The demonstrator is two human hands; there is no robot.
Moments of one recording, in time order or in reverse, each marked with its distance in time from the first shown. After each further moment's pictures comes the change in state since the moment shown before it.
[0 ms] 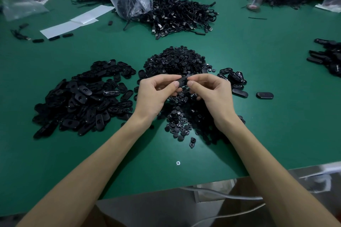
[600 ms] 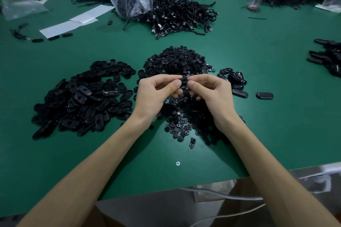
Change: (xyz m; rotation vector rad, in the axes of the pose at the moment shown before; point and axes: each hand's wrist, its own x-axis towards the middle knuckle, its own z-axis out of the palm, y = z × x) left_hand -0.001 0.003 -0.001 -0.022 -0.021 0.013; right_hand 0.001 0.001 -0.001 0.034 -0.012 0.027
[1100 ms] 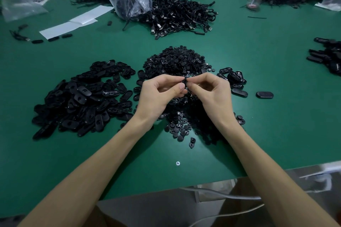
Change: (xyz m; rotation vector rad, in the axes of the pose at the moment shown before) left_hand -0.005 0.001 0.006 -0.055 -0.044 -0.009; right_hand -0.004 -0.003 0.005 -0.191 0.058 -0.120
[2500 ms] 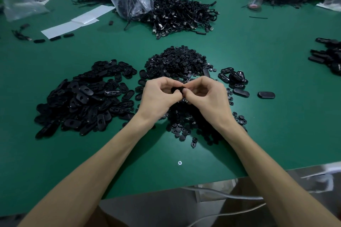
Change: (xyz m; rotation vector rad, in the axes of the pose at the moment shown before) left_hand 0.003 -0.001 -0.001 0.262 0.081 -0.090; right_hand -0.008 -0.011 0.005 -0.095 -0.112 0.021
